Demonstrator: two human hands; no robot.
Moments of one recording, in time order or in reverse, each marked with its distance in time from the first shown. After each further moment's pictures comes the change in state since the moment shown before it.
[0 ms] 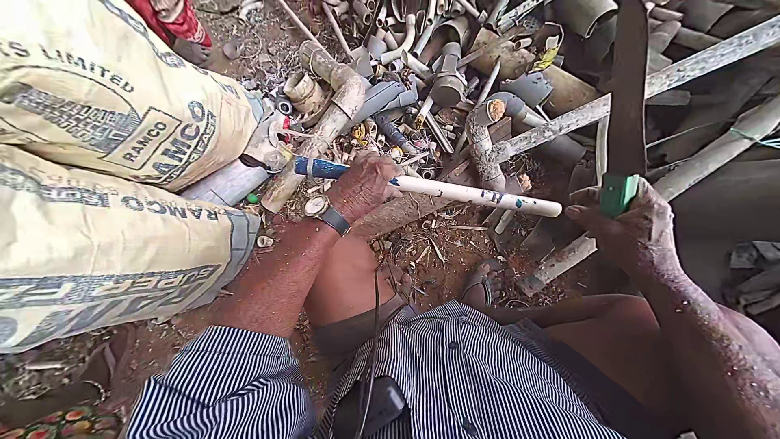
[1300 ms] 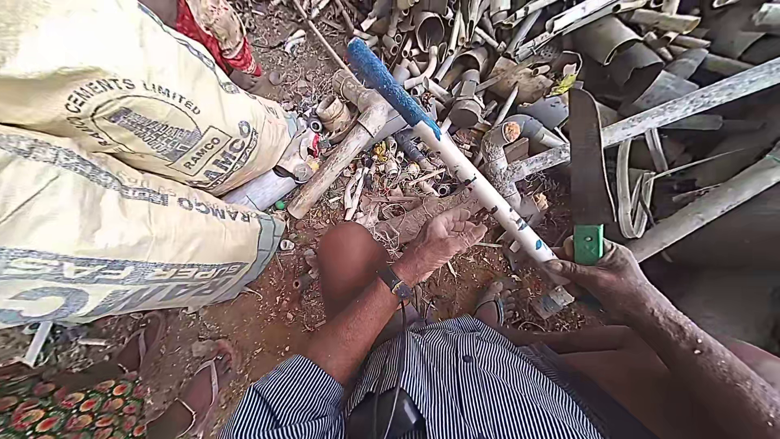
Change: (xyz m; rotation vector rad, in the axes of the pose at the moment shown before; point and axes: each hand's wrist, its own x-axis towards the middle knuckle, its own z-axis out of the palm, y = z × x) left_hand -0.008 0.124 0.040 -1.405 0.095 -0.490; right_hand -0.025 0.013 0.019 0.577 -0.355 0.084
